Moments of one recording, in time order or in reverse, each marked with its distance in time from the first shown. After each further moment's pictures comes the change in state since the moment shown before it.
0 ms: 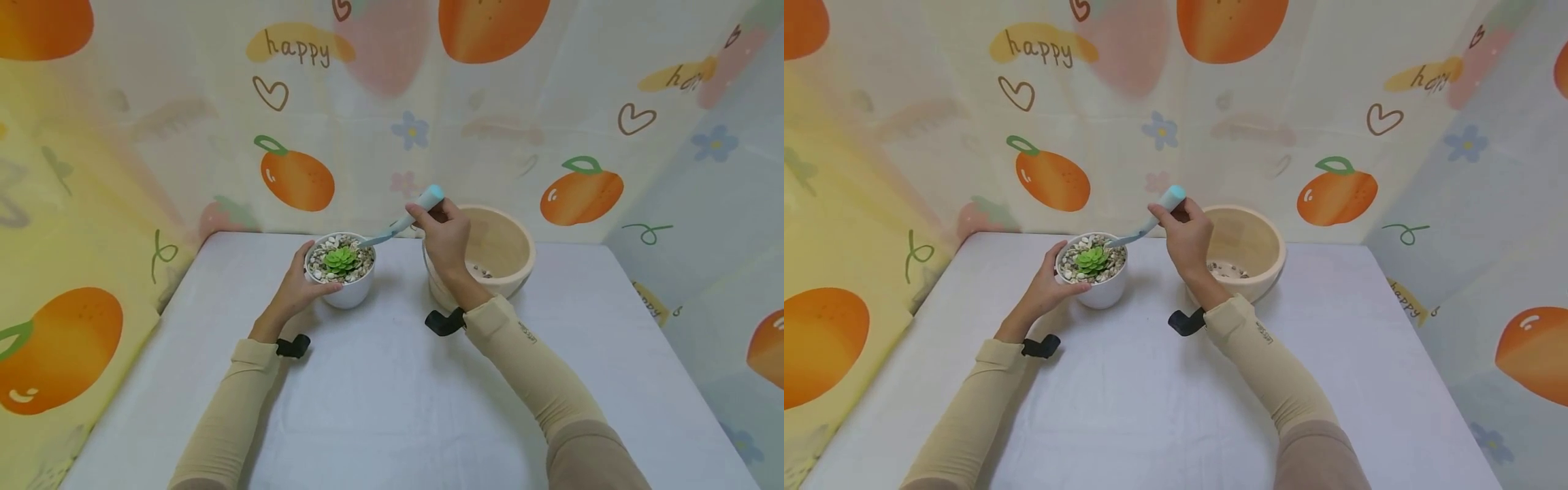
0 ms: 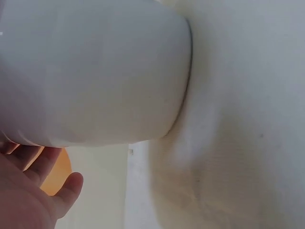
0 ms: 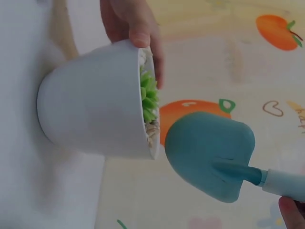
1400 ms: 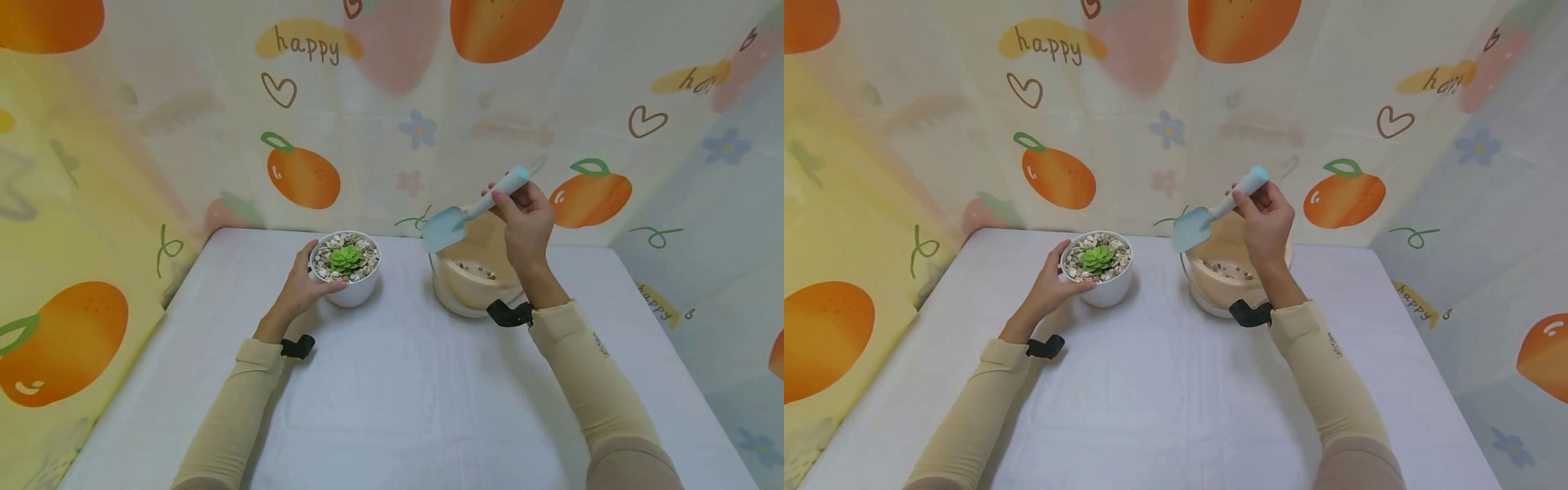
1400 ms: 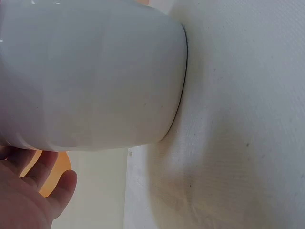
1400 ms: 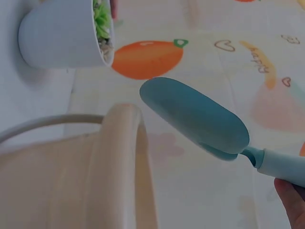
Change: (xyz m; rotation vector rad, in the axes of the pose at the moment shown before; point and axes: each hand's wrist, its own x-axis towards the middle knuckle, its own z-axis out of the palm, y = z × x) left_hand -0.003 0.000 0.001 0.016 0.037 0.000; right_hand 0.029 -0.025 -0.086 0.245 0.045 -0.068
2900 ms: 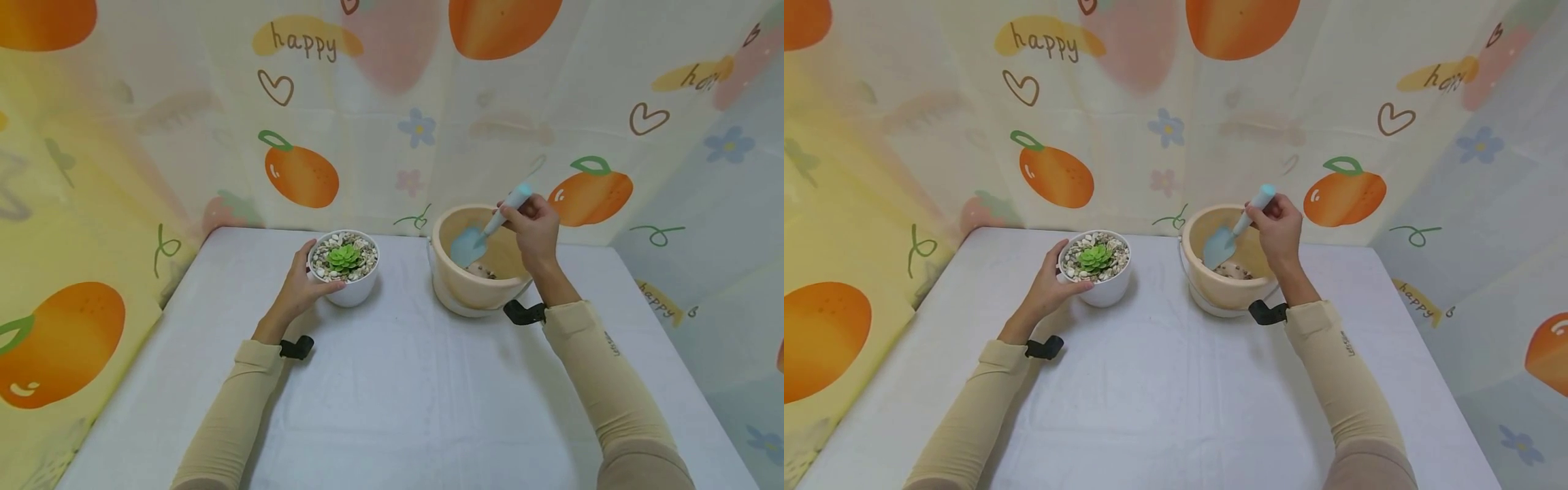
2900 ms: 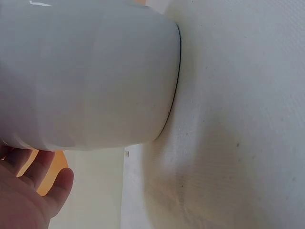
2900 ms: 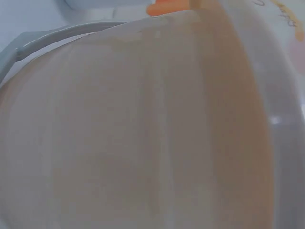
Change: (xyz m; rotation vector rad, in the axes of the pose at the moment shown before) left_hand 0.001 -0.003 0.002 -0.013 -0.004 -0.001; right_hand 0.011 0.026 -0.046 -0.150 -0.036 0.159
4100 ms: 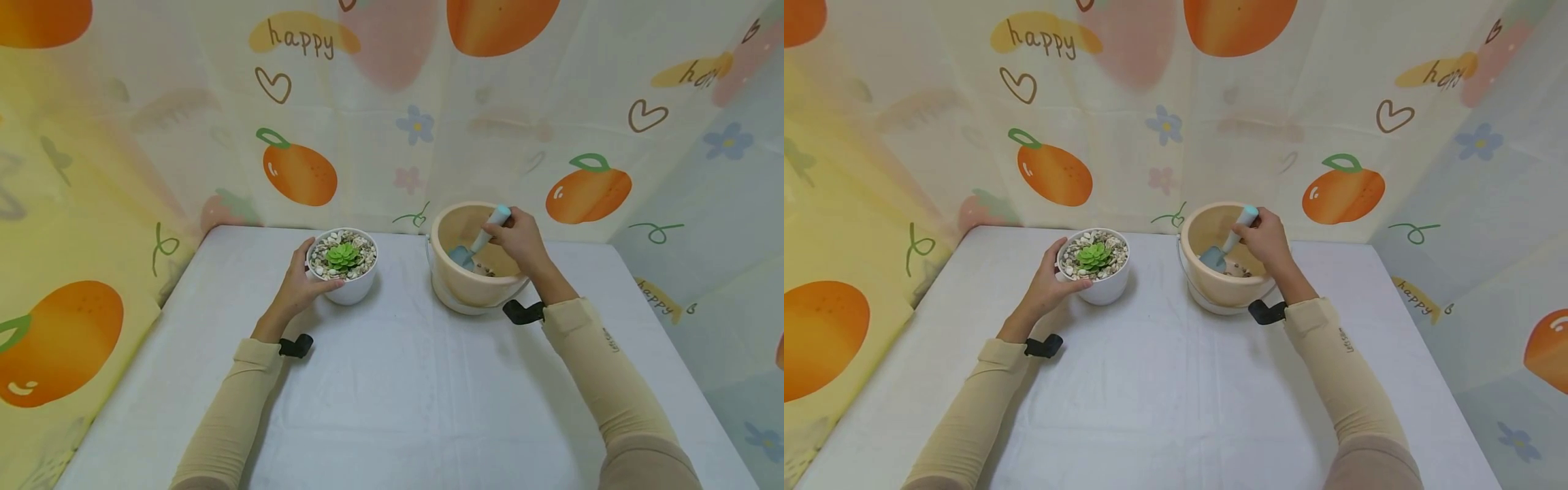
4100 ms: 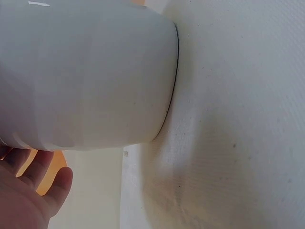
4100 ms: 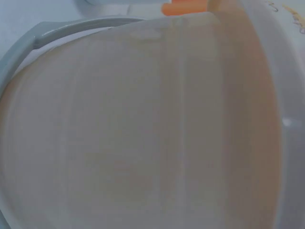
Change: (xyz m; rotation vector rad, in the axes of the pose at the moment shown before) left_hand -0.001 0.001 -0.001 -0.011 0.005 0.011; right_hand 0.002 0.007 -0.001 -0.566 -0.258 0.334
